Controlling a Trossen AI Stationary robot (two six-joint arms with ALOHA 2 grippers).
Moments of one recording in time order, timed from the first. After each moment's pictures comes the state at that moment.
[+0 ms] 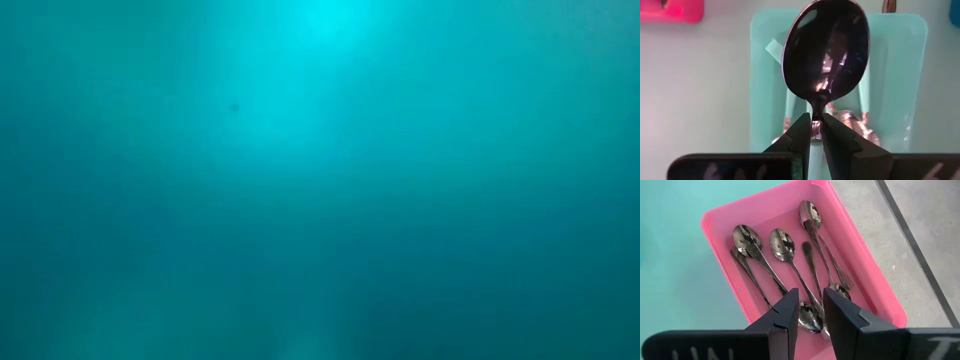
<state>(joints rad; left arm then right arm) -0.07 1.34 1.14 -1.14 -0.11 -0.17 -0.43 1.93 1.76 -0.79 0.13 -0.08</state>
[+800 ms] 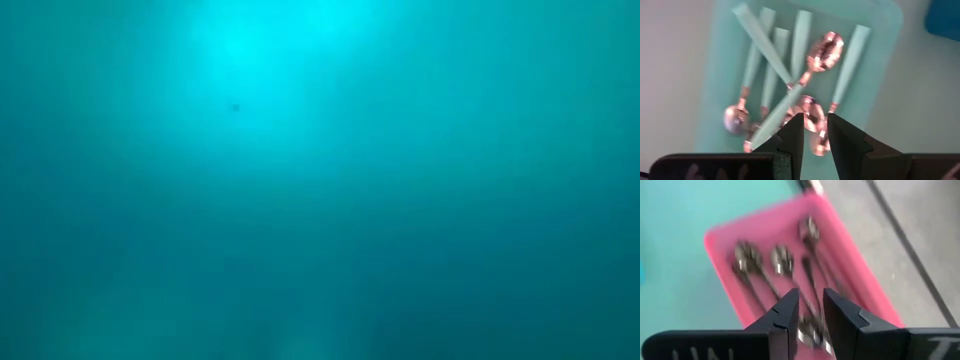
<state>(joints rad) -0.18 1.34 1.14 -1.20 -0.04 -0.50 -0.43 1.93 1.76 -0.76 0.13 -0.08</state>
